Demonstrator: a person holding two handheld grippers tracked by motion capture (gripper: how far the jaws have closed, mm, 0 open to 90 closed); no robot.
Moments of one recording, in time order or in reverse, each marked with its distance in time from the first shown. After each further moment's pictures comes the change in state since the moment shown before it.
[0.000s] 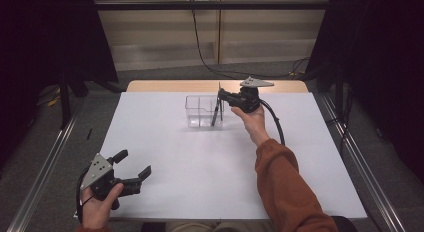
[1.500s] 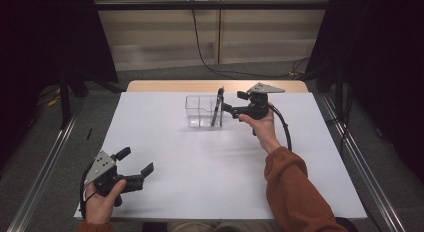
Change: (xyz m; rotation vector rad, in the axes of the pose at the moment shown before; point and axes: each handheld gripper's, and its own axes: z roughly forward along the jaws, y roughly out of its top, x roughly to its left) left arm 0.002 0.001 0.010 0.005 -0.008 -0.010; right arm 0.002 -0.009 -0.032 -0.016 -0.008 0.010
